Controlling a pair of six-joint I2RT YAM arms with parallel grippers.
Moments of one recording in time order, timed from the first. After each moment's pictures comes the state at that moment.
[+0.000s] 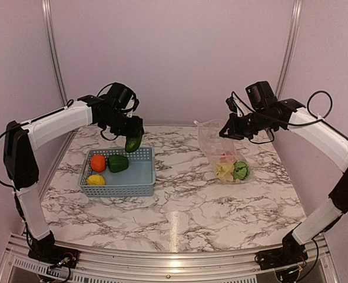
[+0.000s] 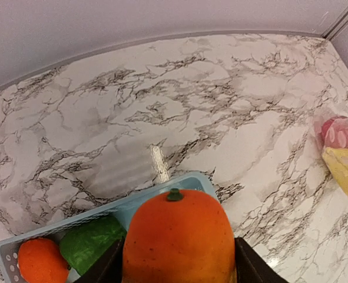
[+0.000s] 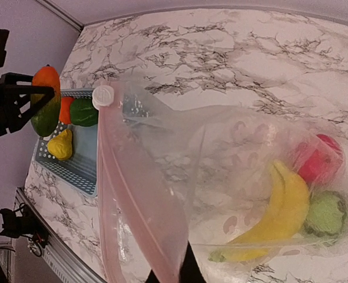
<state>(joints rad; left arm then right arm) -0.59 1.90 1.74 -0.74 -0.09 -0.28 0.45 1.49 1.48 -0.76 -0.32 0.37</state>
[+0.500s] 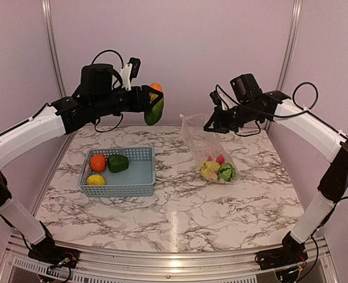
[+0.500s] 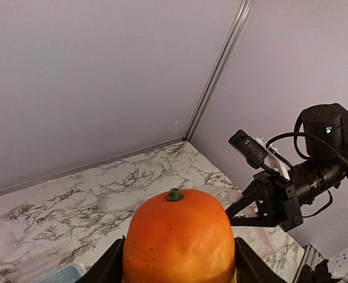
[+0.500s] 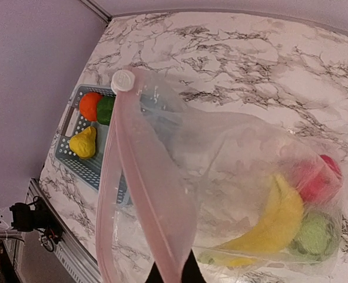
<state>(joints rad) -0.73 1.56 1.56 -0.21 0.06 -0.33 0.53 1.65 1.66 -0.77 -0.36 0.37</state>
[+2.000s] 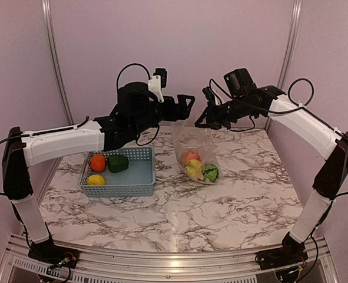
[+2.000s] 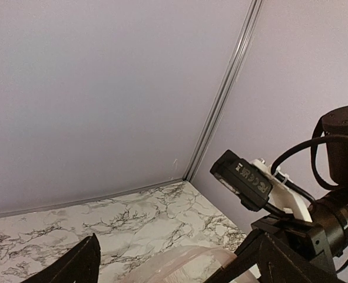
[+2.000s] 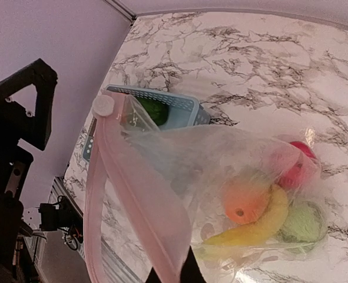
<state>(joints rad) -0.90 1.80 1.52 0.26 -0.18 -0.33 0.57 1.71 1.78 -0.79 -0.43 0.45</state>
